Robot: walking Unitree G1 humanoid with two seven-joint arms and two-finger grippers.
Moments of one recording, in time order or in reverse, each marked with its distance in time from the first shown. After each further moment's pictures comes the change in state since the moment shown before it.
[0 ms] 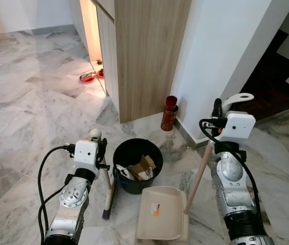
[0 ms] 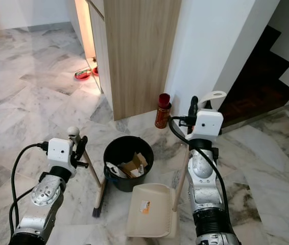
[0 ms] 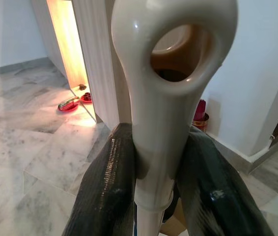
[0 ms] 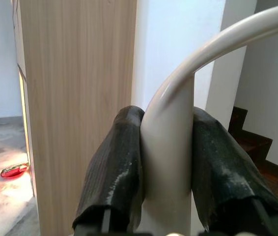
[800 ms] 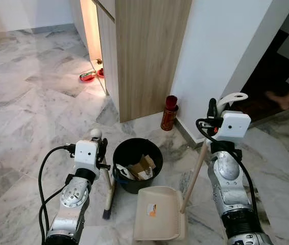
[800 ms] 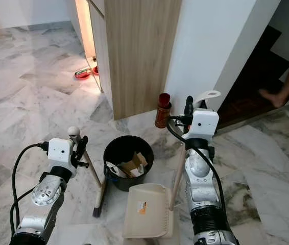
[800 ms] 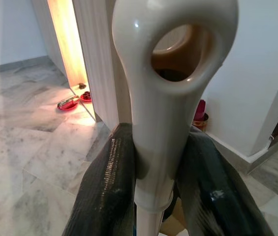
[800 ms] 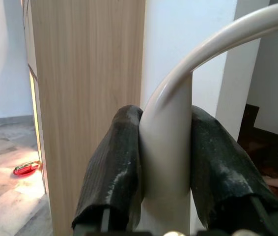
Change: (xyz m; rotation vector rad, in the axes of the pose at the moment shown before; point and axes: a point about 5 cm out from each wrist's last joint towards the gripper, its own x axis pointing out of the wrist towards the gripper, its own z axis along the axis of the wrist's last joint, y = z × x) left arm 0.000 -0.001 0.000 -0.006 -0.001 0.001; right arm 0.001 0.007 0.000 0.028 0.000 0.036
